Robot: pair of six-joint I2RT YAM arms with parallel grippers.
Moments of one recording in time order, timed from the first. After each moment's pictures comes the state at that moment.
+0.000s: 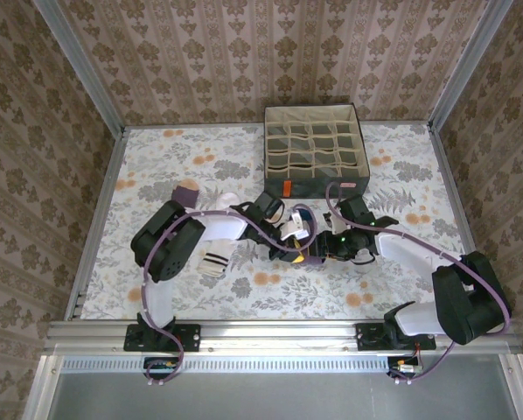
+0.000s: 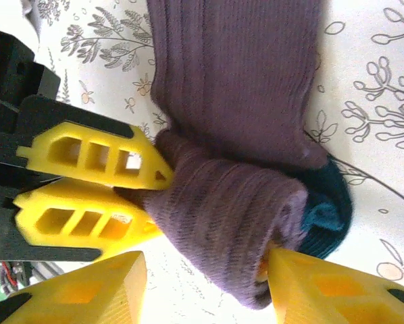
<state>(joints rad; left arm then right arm) -0.81 1.95 1.08 -0.18 0.84 0.36 0.38 1.34 0.68 -0.48 -0.48 0.47</state>
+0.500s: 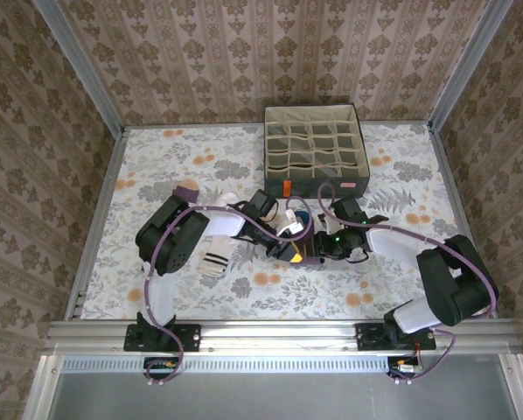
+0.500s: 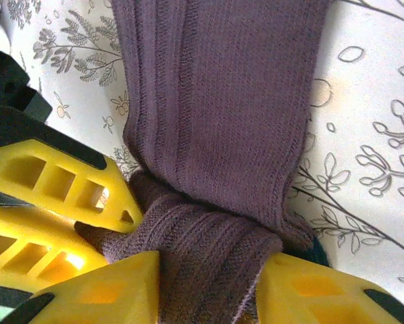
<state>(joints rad) -0.76 2.01 1.07 -0.15 1.00 0.24 0.40 1.48 0.68 -0.36 -0.49 0.45</state>
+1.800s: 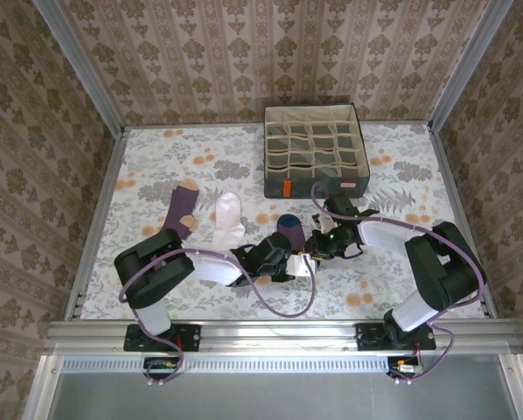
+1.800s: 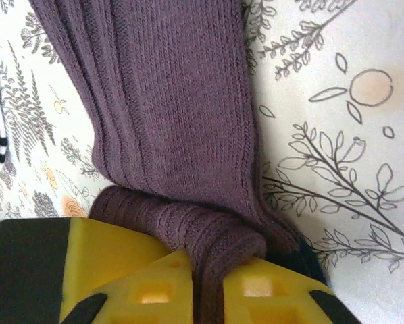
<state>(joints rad) -1.11 1.74 0.72 0.32 0.07 0.65 0.41 1.56 0.74 -0.42 -0.53 0.48</state>
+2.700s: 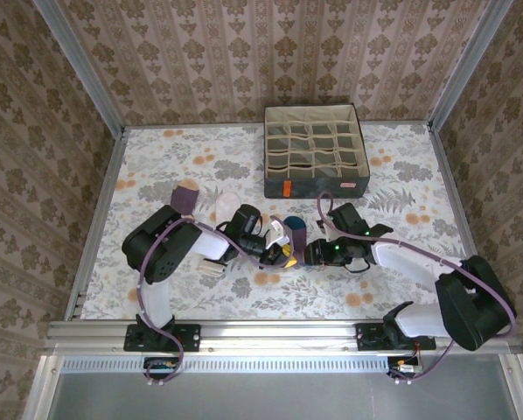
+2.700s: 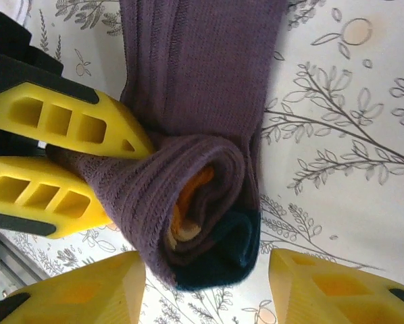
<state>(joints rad) -0.76 1.90 0.72 0.48 0.92 0.22 0.48 1.34 0.64 -0.40 -0.42 0.46</state>
